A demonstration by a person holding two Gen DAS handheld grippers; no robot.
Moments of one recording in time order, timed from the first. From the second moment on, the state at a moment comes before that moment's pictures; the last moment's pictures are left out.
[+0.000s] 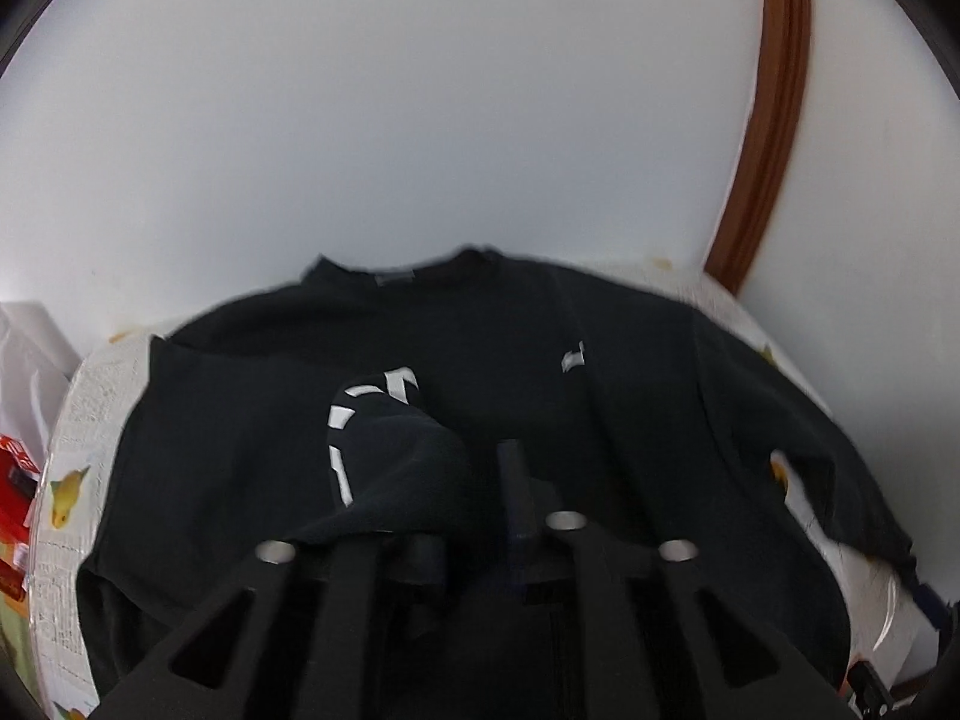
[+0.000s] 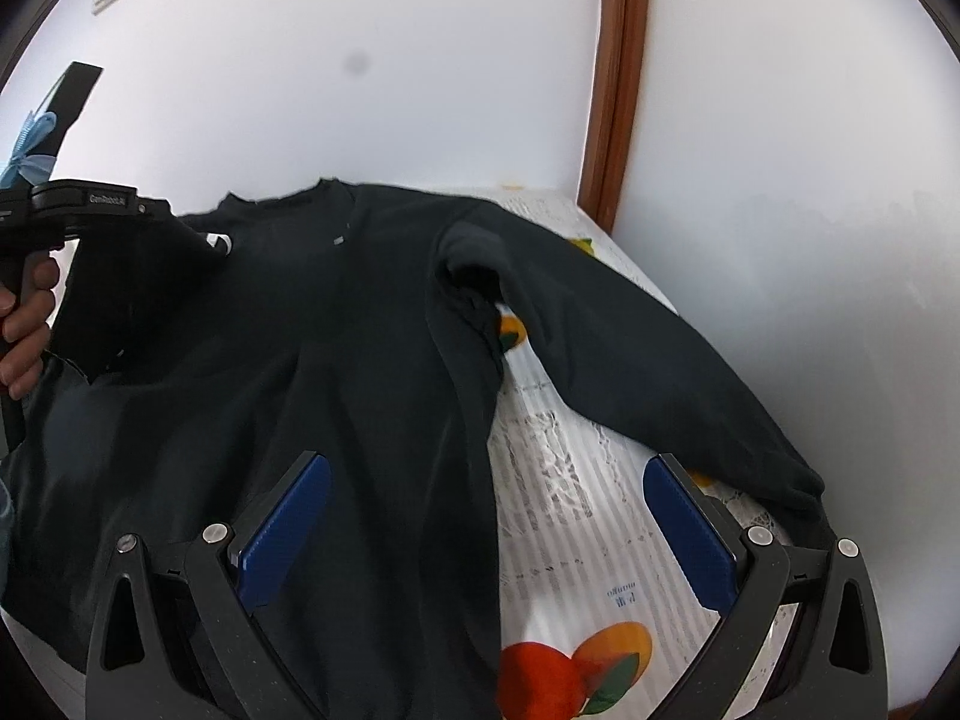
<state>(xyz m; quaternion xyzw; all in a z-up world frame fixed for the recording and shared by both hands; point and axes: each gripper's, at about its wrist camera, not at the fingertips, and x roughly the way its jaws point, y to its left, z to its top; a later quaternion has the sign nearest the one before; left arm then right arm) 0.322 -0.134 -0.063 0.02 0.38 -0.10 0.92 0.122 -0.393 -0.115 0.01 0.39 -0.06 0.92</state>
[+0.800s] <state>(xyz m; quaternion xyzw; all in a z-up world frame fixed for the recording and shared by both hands) 0.299 0.097 -0.118 0.00 0.42 0.10 0.90 0.213 -0.203 -0.098 -0.06 0.38 0.10 0.92</state>
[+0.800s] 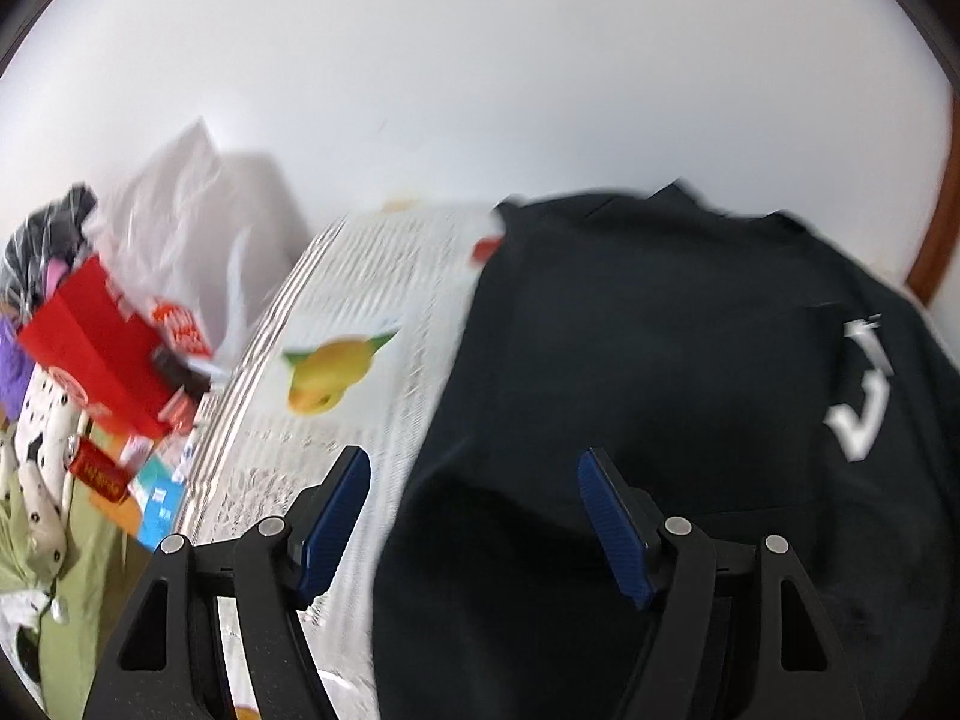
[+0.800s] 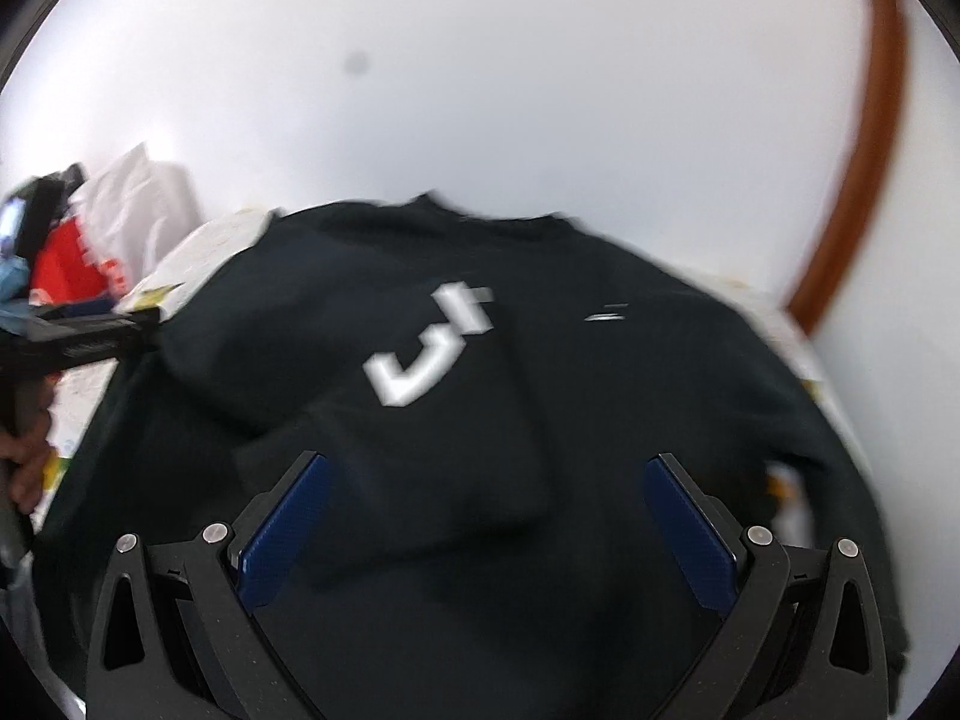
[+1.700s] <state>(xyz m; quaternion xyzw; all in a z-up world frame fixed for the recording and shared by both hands) 0.316 0.122 -0.165 -0.07 0.42 0.06 0.90 0.284 -0.330 -0.091 0.02 0.40 0.00 0.92</state>
